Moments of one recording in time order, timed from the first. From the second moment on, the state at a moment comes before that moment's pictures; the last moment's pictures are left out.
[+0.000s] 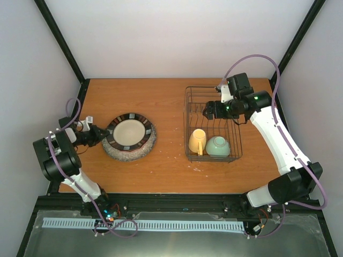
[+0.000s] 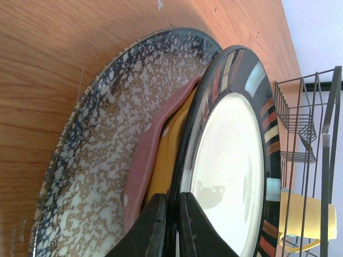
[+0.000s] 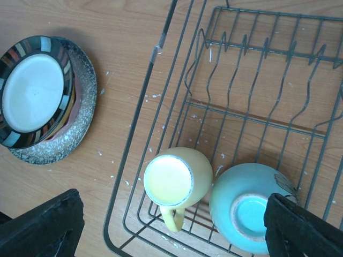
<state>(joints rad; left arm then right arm) 0.50 1.69 0.85 -0.40 0.92 -0.11 0.33 1.44 1.55 -1.10 -0.24 0.21</state>
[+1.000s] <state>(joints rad) 0.51 1.55 0.71 -0.08 1.19 -0.28 0.35 1.52 1.24 -0.42 -1.03 0.37</state>
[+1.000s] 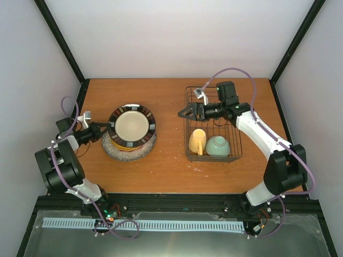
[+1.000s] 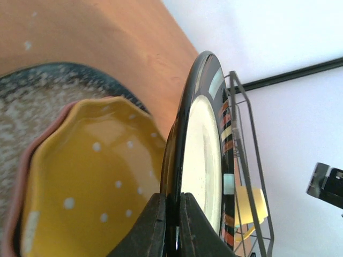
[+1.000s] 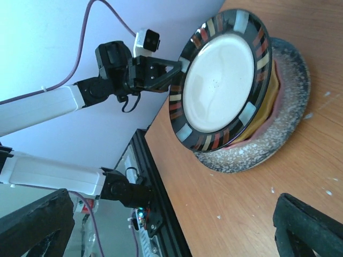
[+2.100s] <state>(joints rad) 0.51 1.30 0.75 0.07 1.43 -0.49 0.61 1.83 1.49 -0.23 -1.08 0.46</state>
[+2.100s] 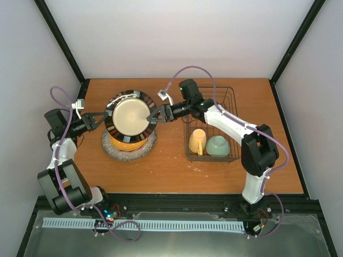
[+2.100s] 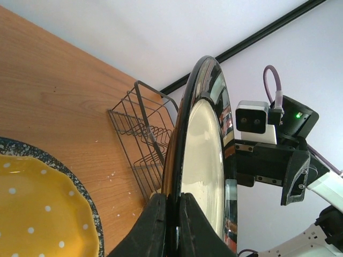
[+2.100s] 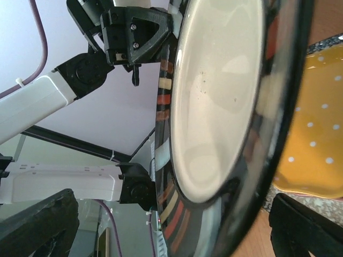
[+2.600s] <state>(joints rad) 0.50 1.27 0.76 0.19 1.45 -0.55 0.66 1.98 1.58 -0.23 -1.01 0.60</state>
